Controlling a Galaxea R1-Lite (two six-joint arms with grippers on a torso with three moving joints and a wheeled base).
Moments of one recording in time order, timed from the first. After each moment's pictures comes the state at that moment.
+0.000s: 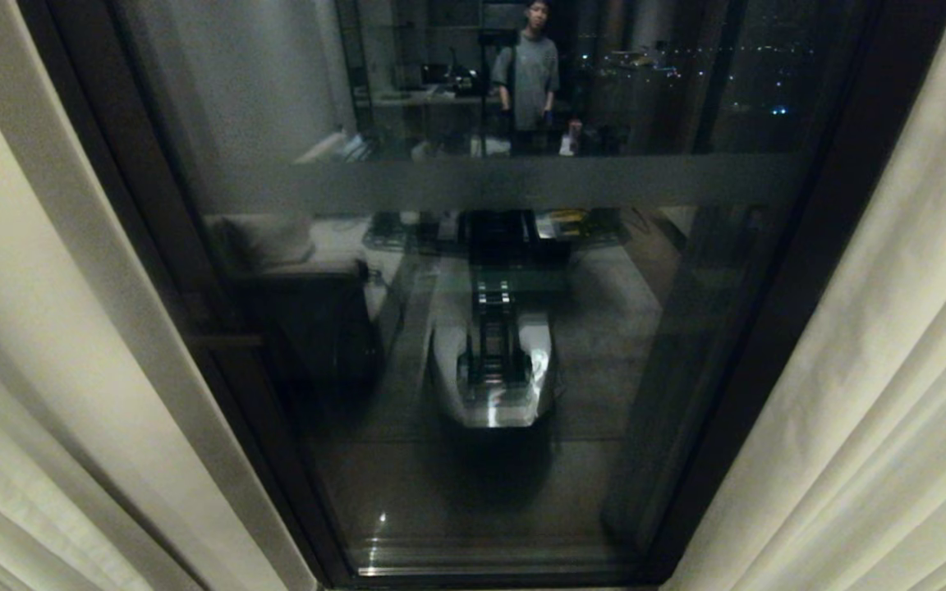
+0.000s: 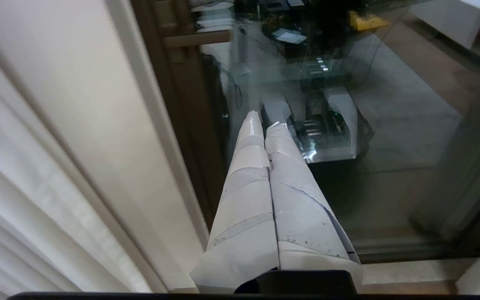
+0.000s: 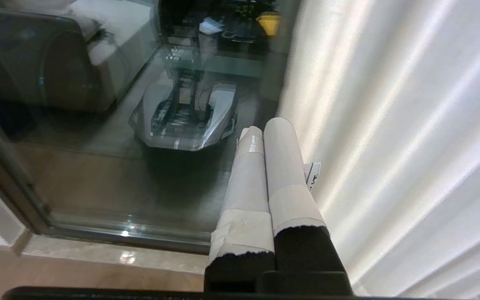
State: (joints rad) left arm 0.00 0.00 0.00 0.00 -0.01 0.09; right arm 0.00 0.00 0.00 0.00 0.06 -0.11
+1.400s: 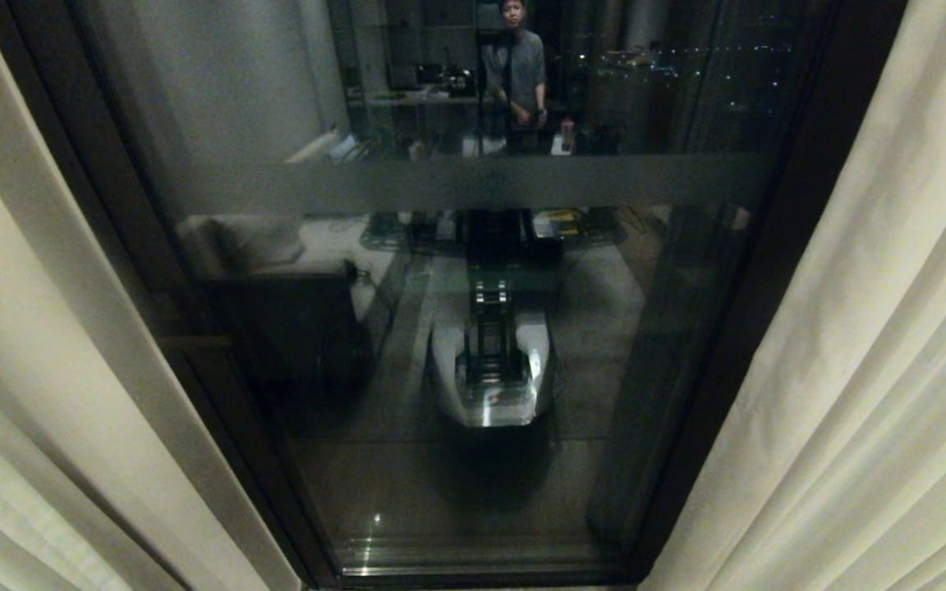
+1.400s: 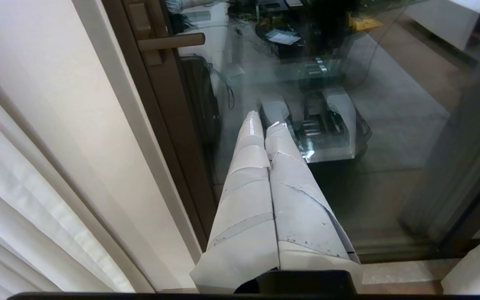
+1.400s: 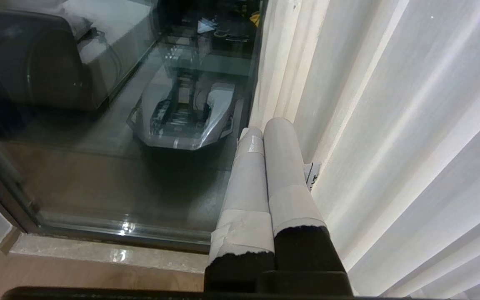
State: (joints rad) left arm 0.00 0.00 0.00 0.00 -0.01 0.08; right arm 0.00 0.00 0.00 0.00 0.06 -0.11
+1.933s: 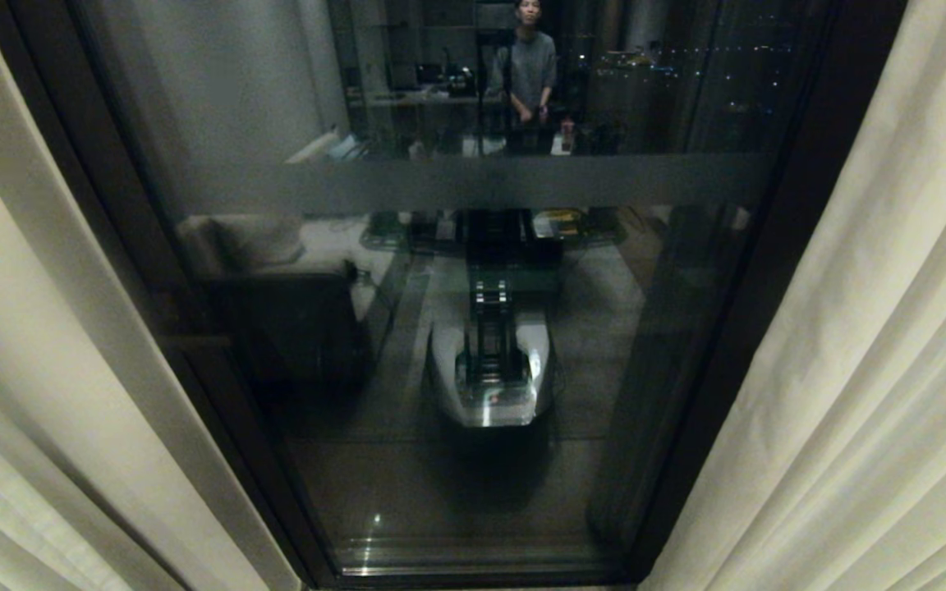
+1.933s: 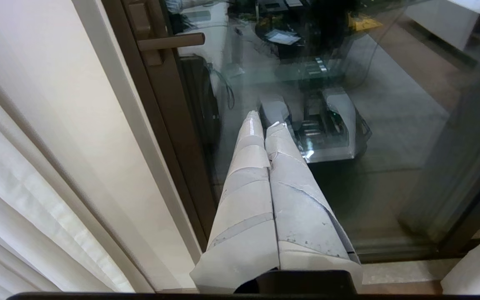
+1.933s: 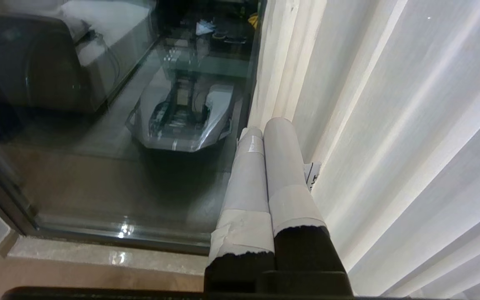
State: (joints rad) left arm 0.00 0.00 0.00 0.00 -0.01 0.08; right arm 0.00 0.01 0.00 -0.01 0.06 -0.11
